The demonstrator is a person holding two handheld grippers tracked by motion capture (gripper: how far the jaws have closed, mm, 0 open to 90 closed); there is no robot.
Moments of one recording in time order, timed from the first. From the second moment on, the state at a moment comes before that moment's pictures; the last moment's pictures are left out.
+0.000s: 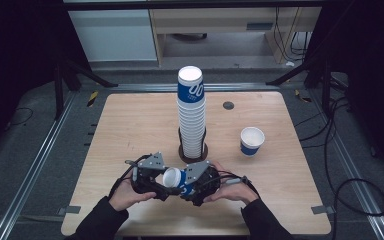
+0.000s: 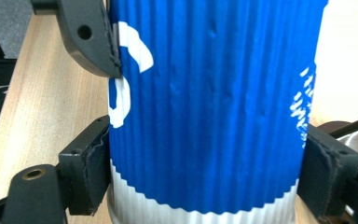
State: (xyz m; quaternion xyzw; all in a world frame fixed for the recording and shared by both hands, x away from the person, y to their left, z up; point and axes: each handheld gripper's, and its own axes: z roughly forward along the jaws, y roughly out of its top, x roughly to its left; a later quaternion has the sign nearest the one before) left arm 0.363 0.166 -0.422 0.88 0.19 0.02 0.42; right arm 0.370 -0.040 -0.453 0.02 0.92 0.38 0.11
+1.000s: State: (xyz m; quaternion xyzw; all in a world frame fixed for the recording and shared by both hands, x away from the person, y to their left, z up) left arm 0.371 0.209 -0.406 0.82 0.22 0.06 0.52; right arm 0.387 -0.085 -0.429 0.11 0.86 0.49 0.09
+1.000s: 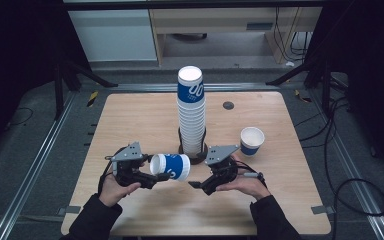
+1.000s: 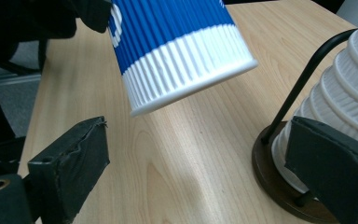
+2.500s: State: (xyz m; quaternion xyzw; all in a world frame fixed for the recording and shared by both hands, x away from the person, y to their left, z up) left arm 0.364 0.201 -0.402 0.83 0.15 -0.01 0.53; right arm 0.382 -0.079 -0.430 0.06 0.84 0.54 0.00
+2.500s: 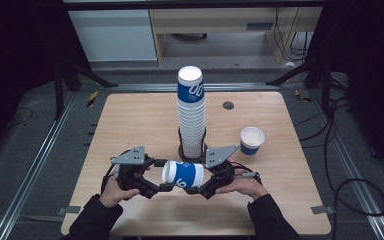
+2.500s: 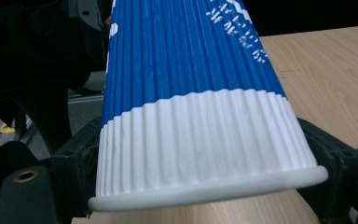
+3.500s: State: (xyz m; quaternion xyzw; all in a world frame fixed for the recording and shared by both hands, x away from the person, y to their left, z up) left arm 0.364 0.173 -0.438 0.93 0.11 -0.03 0.34; right arm 0.371 -0.043 -0.459 0.00 0.92 0.40 0.02
